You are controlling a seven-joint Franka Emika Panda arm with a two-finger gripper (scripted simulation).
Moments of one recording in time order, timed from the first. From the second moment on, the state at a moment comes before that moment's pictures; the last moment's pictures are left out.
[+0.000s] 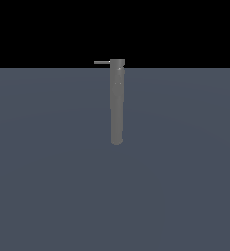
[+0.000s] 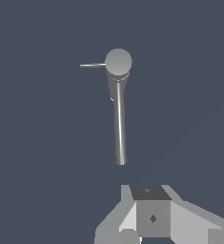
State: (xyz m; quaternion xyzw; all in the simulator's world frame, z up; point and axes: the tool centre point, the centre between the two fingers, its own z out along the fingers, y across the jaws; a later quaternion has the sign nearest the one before) arm -0.121 -0.012 0.464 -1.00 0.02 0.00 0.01
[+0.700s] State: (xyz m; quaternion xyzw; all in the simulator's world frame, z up) arm -0.006 0.012 0.392 -1.00 0.01 0.00 0.00
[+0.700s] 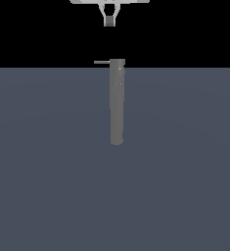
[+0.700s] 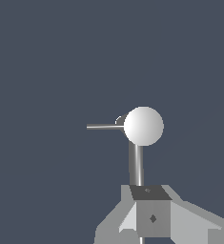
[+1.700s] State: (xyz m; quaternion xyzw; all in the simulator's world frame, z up) arm 0.073 0.040 0.301 -1.00 0.00 0.00 0.00
